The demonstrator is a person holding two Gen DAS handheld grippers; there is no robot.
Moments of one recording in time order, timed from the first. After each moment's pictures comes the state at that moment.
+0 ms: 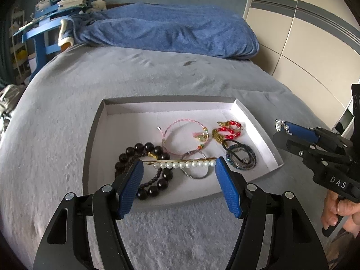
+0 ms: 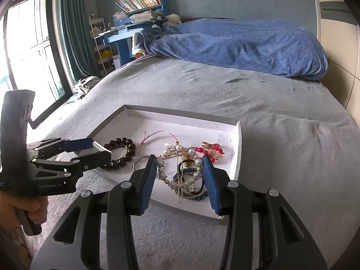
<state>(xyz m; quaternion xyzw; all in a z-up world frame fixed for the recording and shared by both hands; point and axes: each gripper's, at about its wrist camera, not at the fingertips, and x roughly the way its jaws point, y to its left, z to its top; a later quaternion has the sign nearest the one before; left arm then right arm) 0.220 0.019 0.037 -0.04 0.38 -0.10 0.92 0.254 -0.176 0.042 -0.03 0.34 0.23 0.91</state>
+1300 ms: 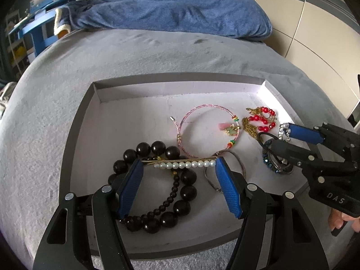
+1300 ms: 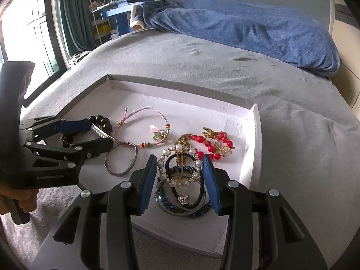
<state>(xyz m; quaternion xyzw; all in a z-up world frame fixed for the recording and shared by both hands) 0.276 0.023 -0.010 -0.02 0.43 -0.08 0.90 0.304 -0.150 -0.014 -0.08 0.40 0.22 0.88</state>
